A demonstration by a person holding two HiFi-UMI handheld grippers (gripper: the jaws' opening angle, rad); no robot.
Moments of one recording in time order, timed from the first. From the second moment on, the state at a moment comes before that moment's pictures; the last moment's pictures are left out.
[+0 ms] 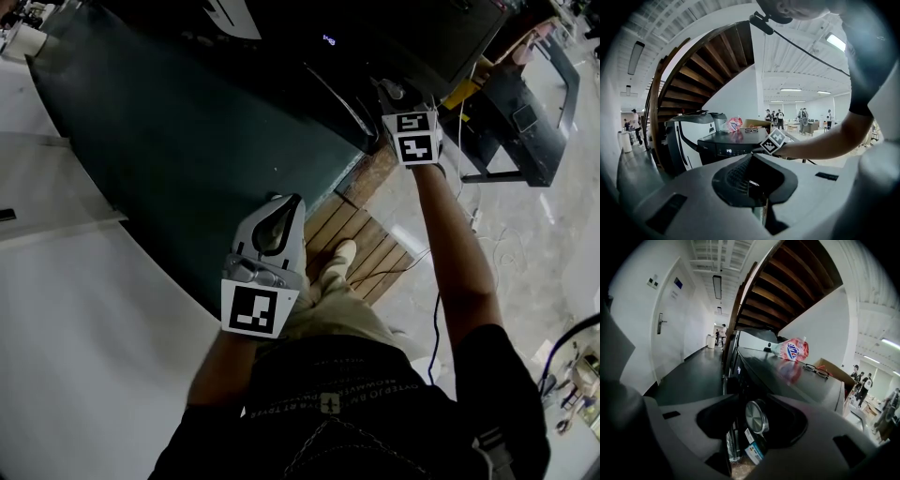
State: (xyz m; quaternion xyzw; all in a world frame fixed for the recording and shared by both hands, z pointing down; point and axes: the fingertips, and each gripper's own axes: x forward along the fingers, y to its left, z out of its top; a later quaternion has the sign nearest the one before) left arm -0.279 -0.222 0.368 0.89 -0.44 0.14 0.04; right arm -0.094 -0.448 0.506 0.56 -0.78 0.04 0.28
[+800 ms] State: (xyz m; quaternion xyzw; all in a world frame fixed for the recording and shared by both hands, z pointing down) left arm -0.277 -0.229 0.353 0.88 -0.44 0.14 0.03; right arm -0.086 -0.443 0.513 0.56 -0.78 0.06 0.28
